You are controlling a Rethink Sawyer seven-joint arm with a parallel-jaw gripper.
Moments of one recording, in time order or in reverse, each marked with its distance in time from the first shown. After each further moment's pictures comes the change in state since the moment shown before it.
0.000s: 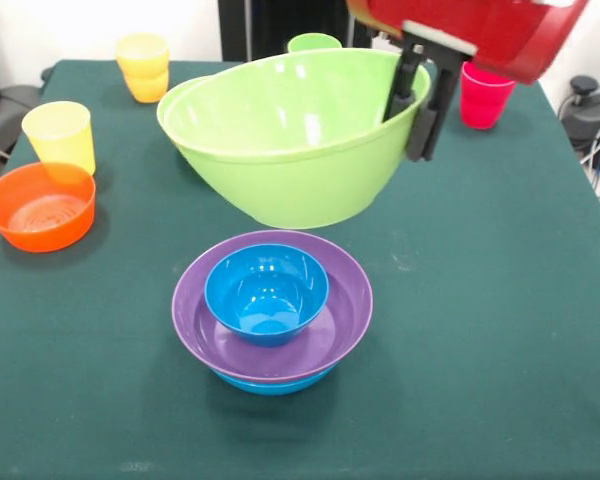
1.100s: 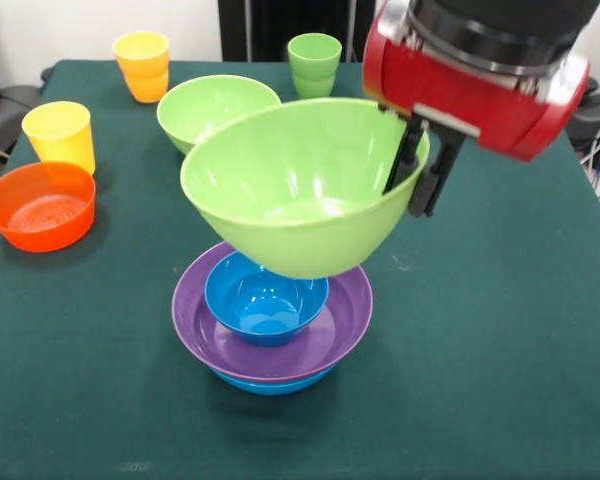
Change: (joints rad) arm 0.001 0.099 -0.027 -0.073 0.001 0.000 -0.017
